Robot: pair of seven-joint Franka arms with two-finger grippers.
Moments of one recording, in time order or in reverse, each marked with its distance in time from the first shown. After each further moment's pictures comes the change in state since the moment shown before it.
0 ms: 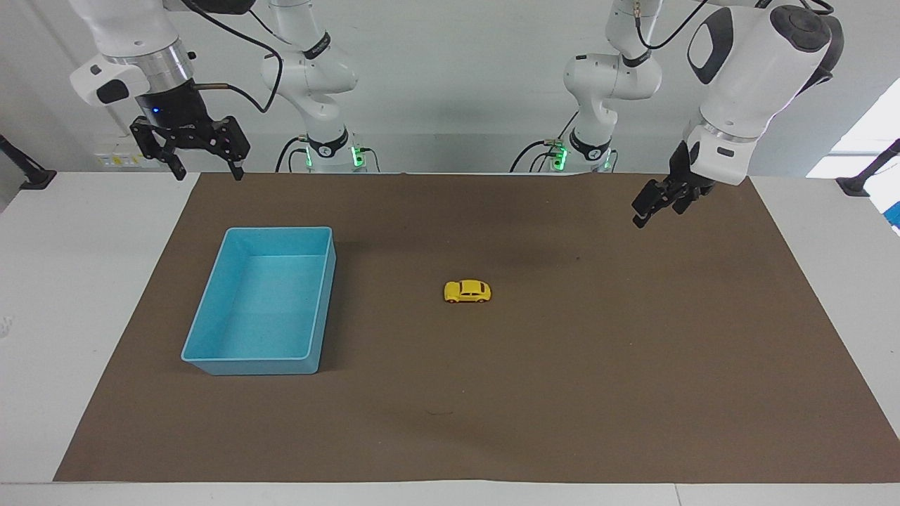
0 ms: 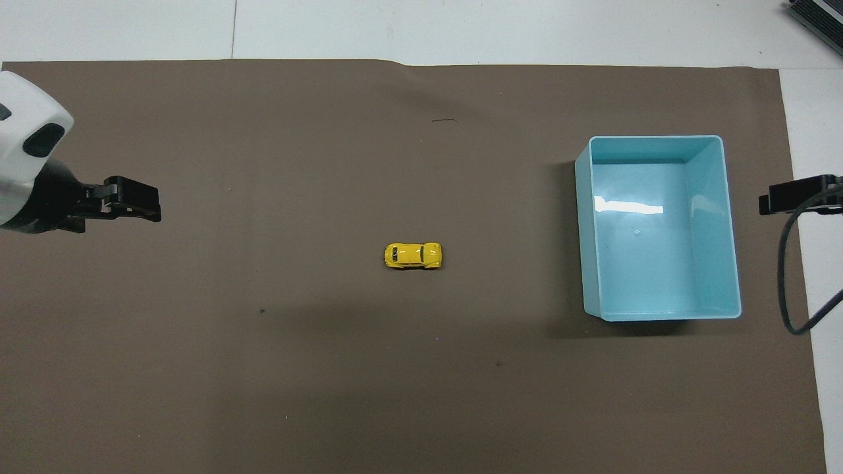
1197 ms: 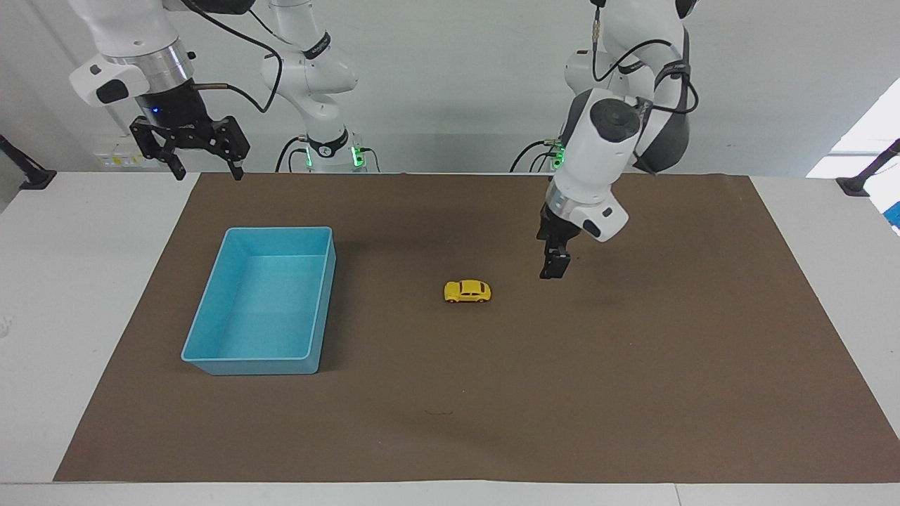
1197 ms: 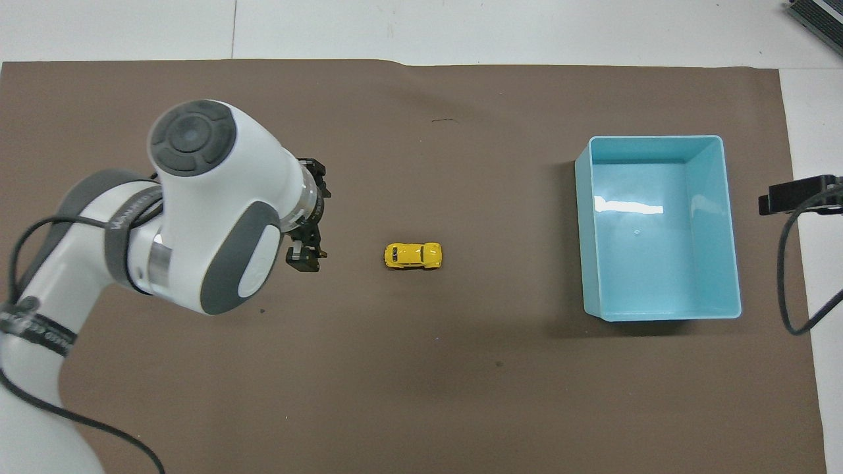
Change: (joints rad) left arm -0.313 0.221 -0.001 -0.063 0.011 0.290 -1.306; right arm -0.001 0.000 0.000 0.000 0.000 -0.001 0.000
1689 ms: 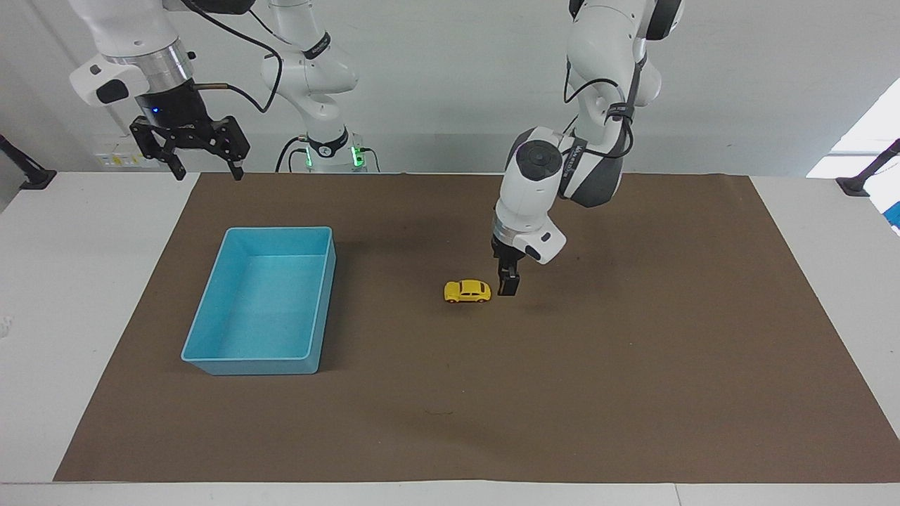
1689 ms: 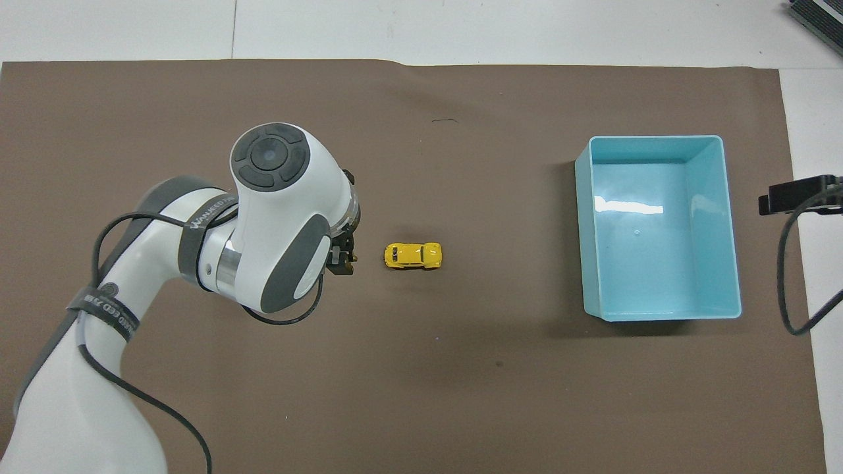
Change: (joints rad) left arm -0.117 0.129 0.001 0.011 0.013 0.087 -0.141; right arm 0.000 0.000 0.000 0.000 0.000 0.000 0.000
